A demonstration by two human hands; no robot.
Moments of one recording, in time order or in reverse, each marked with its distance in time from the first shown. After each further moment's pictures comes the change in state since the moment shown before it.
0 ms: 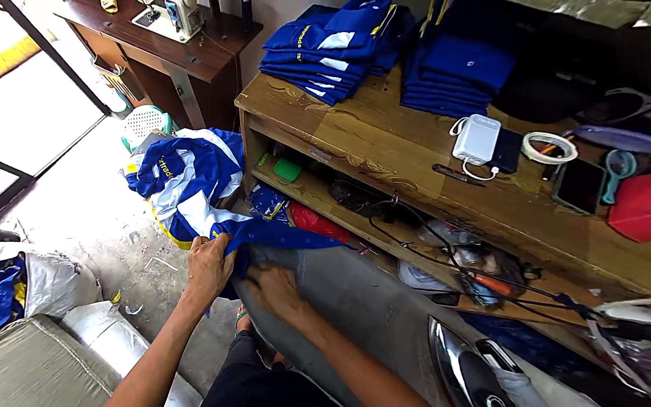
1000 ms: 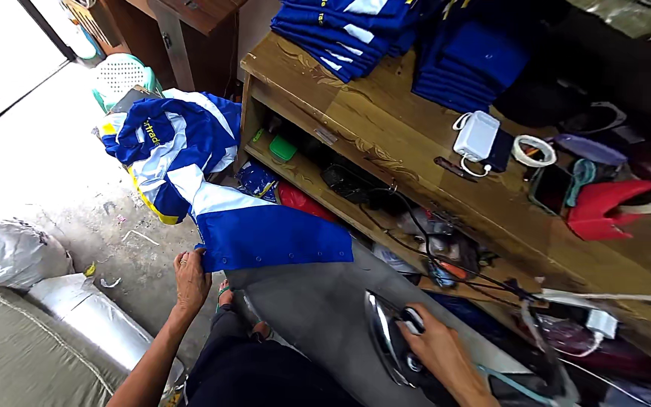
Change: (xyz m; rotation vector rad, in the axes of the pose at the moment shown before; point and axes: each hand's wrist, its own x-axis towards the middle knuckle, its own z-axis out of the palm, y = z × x) left_hand -0.137 -0.077 0.069 -0.074 -0.110 -0.274; right_hand -0.243 0.137 -0.079 -0.180 0.216 0.693
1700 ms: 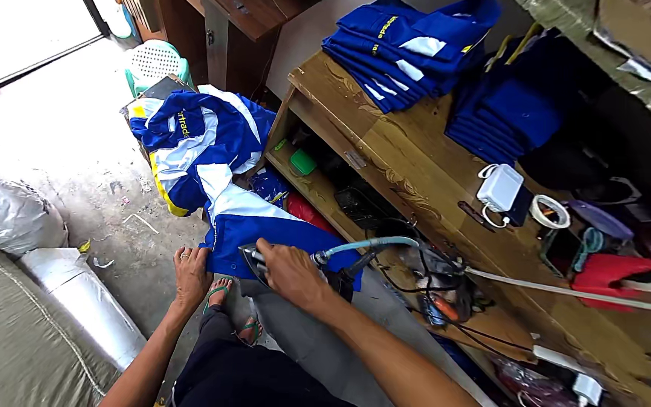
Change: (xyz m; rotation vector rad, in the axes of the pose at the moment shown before) left_hand 0.004 -0.021 -0.019 0.063 -0.035 -0.091; right_hand 0.075 -0.352 0.005 -0.365 -0.479 -0.654
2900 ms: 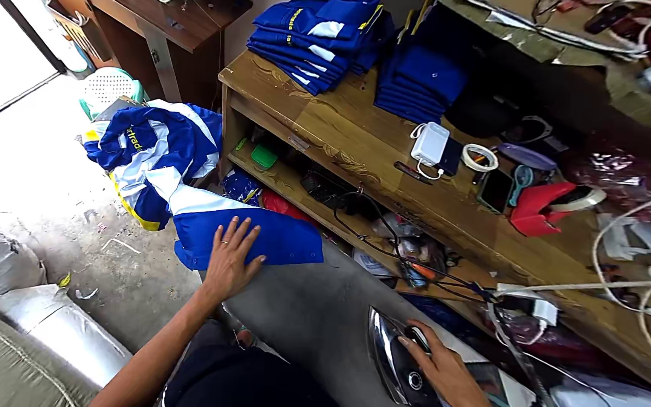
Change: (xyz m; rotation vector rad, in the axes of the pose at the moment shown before) left_hand 0.027 0.170 0.023 -0.136 -0.134 0.423; right_hand -0.313 0.265 0.227 0.546 0.420 0.622
